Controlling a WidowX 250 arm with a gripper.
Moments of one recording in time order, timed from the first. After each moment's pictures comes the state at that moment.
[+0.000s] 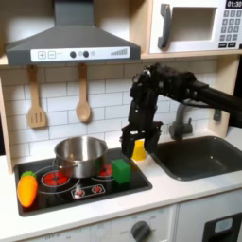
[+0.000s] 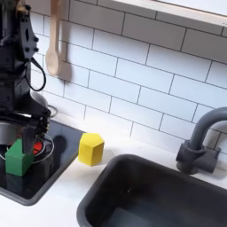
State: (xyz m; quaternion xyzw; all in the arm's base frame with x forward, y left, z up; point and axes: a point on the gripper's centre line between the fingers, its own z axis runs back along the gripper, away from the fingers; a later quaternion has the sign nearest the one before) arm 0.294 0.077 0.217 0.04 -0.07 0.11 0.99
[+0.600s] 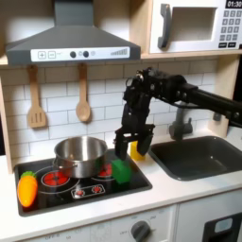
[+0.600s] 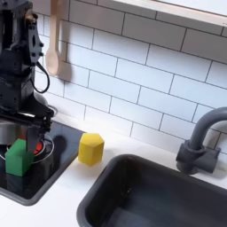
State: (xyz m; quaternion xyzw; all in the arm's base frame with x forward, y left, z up) arm 0.311 0.085 0.205 0.05 -0.06 0.11 0.99
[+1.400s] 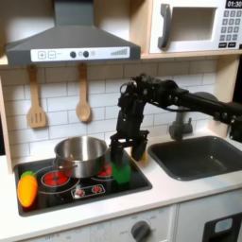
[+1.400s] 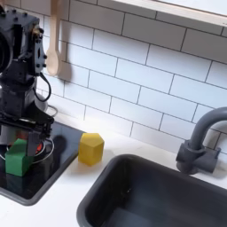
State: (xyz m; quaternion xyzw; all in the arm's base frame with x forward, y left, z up) arm 0.320 0.091 0.188 0.06 -0.04 0.12 0.99
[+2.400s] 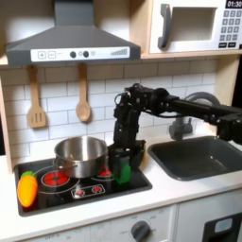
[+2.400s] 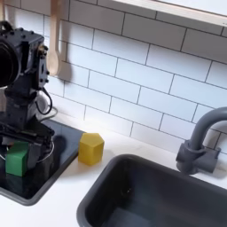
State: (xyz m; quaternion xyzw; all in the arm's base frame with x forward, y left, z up) arm 0.324 0.093 0.160 0.06 0.00 0.12 0.99
